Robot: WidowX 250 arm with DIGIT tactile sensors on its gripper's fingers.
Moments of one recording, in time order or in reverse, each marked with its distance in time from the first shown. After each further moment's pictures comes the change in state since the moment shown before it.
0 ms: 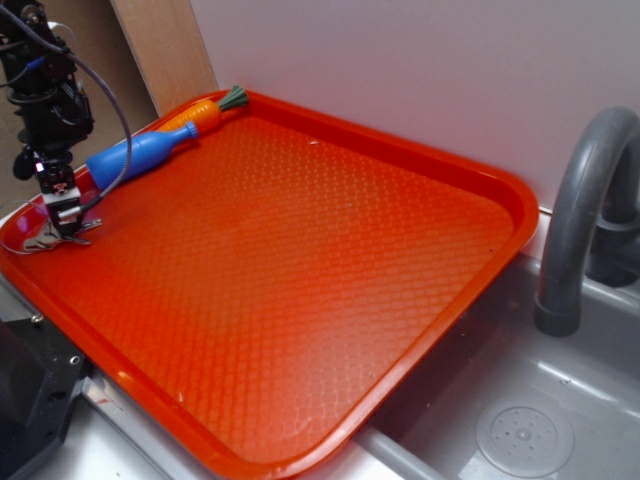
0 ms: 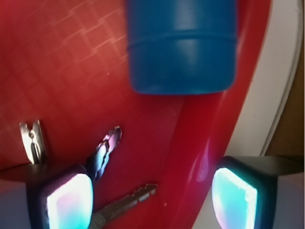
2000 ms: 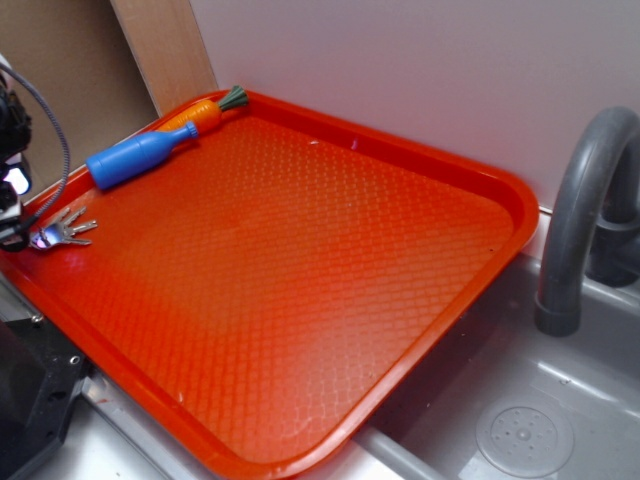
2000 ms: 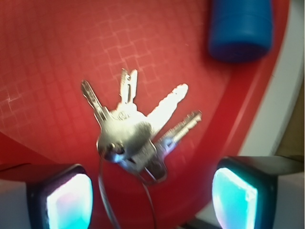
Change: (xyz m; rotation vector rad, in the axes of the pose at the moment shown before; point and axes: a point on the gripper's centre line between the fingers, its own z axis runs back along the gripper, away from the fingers) arm -0.033 -0.029 0.019 0.017 -0.181 -0.163
